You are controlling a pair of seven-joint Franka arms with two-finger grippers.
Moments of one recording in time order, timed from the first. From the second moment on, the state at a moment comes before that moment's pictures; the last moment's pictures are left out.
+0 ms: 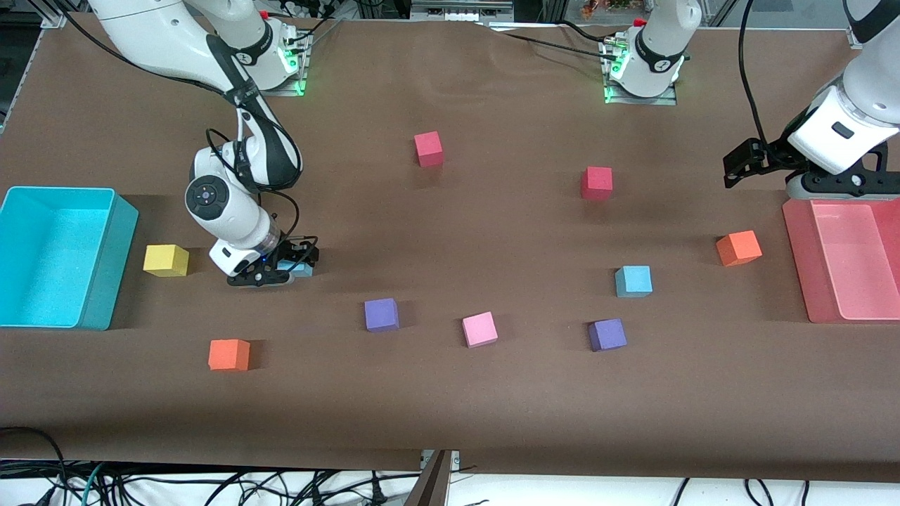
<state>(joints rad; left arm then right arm) 0.01 -0.02 -0.10 -1.68 0.02 1.64 -0.09 0.22 0.46 0.06 -2.05 0.01 2.55 0.19</state>
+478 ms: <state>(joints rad) 0.01 -0.02 -0.10 -1.68 0.02 1.64 -0.09 0.22 0.45 0.06 -2.07 0.01 2.56 0.19</state>
